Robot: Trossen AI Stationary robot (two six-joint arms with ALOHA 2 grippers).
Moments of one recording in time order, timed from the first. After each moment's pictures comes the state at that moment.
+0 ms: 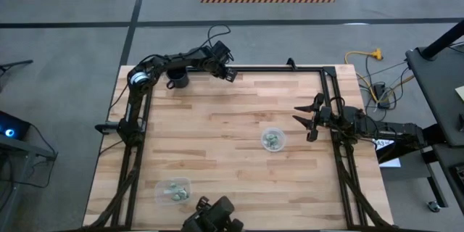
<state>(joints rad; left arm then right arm) 0.69 2.08 1.59 -0.53 0.08 -0.36 -0.11 0.03 0.01 0.03 0.16 -0.07</state>
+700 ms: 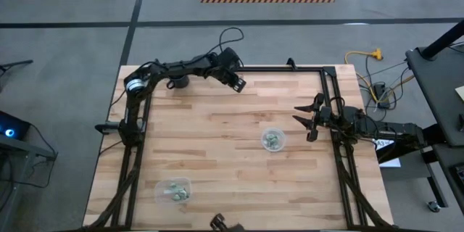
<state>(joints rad) 0.54 2.00 1.59 -0.51 0.09 -0.33 -0.11 0.03 0.01 0.03 0.16 -0.07</state>
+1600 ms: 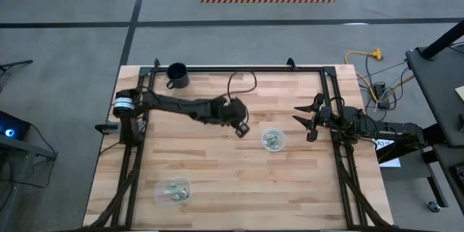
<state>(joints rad) 0.07 1.84 1.35 -0.42 -0.28 -0.53 -0.11 0.03 0.01 0.03 0.16 -0.07</state>
